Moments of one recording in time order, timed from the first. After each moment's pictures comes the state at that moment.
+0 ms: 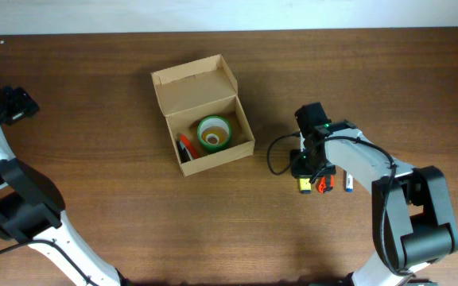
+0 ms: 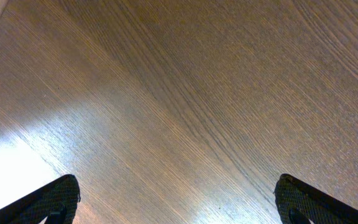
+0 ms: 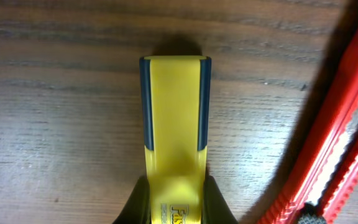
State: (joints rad) left arm 0.52 2.19 2.21 -1.39 -0.23 -0.20; right arm 0.24 1.82 1.07 -0.77 -0.02 0.24
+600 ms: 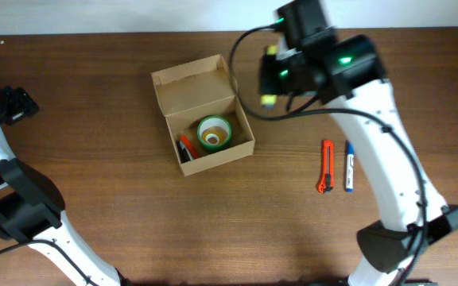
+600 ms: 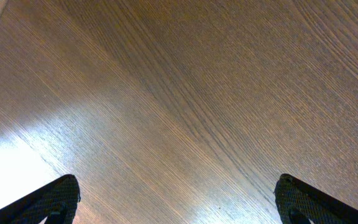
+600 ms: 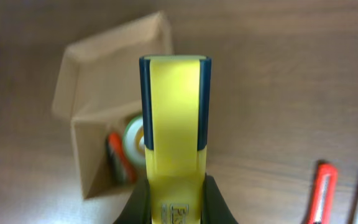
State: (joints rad) left arm 0.52 2.19 2.21 -1.39 -0.23 -0.20; right arm 0.45 1.87 2.17 -1.31 -0.02 0.42
